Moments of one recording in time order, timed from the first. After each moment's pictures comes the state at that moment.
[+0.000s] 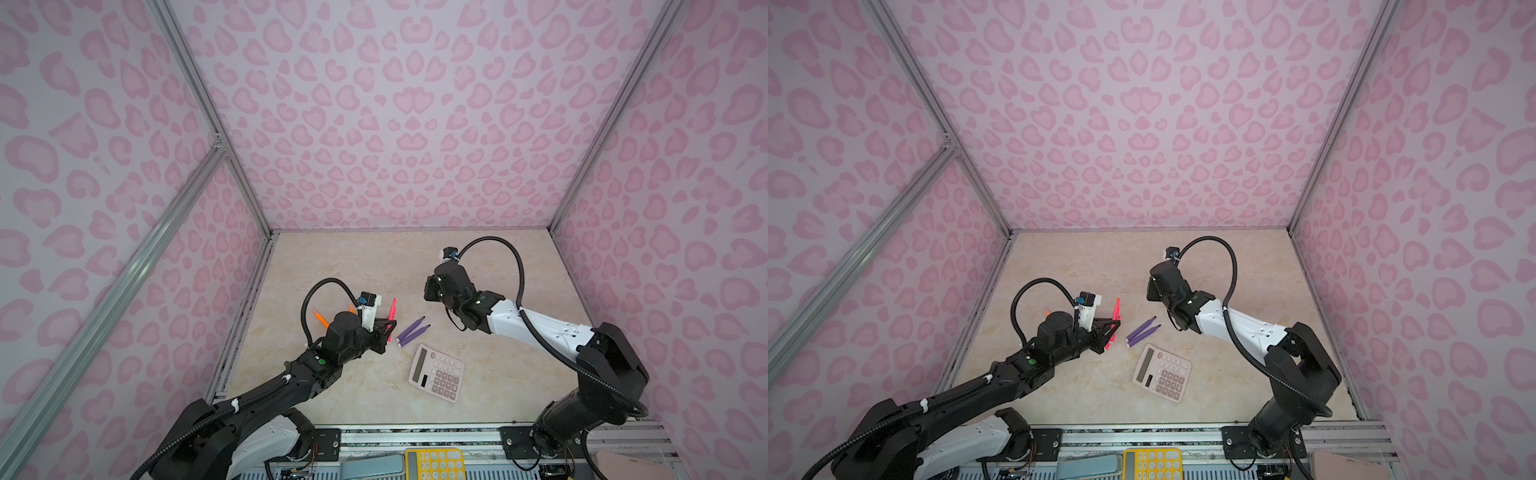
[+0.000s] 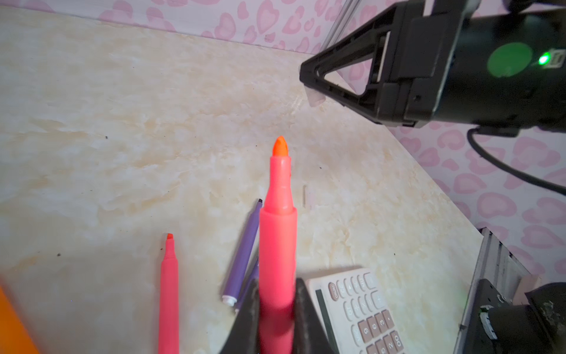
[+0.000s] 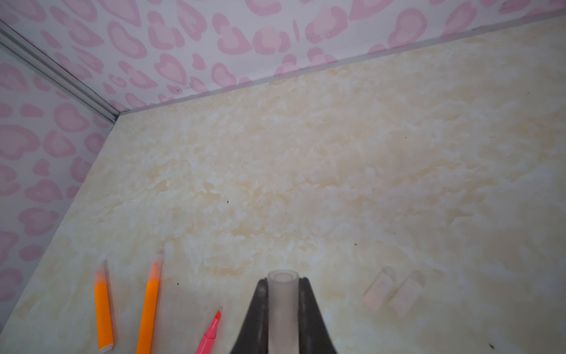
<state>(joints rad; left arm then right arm) -0.68 1.10 0.43 0.27 0.16 -0.40 0.71 1.56 1.05 -0.08 0.33 0.61</state>
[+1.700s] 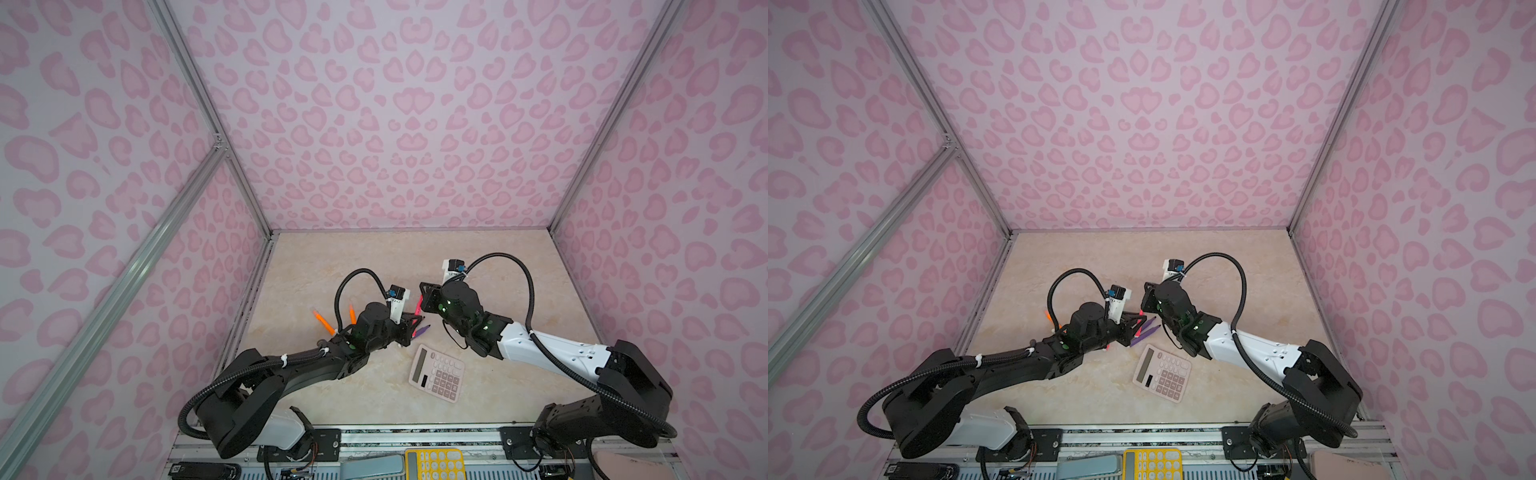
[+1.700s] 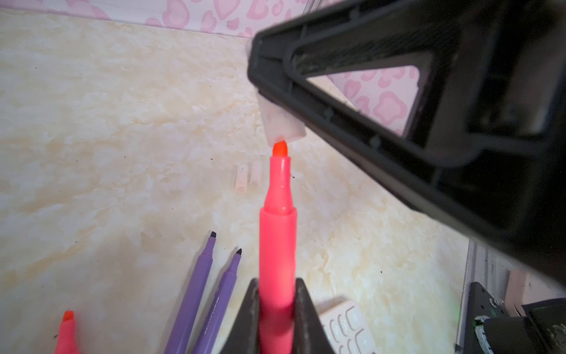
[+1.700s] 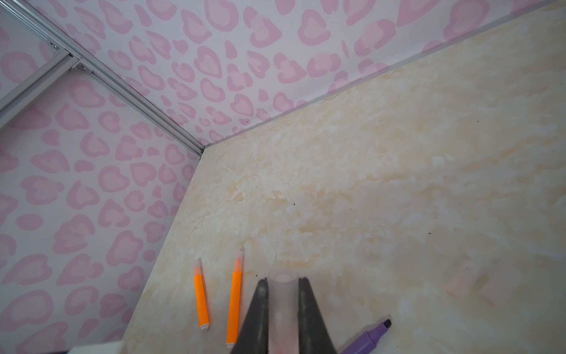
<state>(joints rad) -0.78 1.41 0.60 0.42 0.14 -0.41 0.81 1.45 0.86 0.20 0.31 0.77</state>
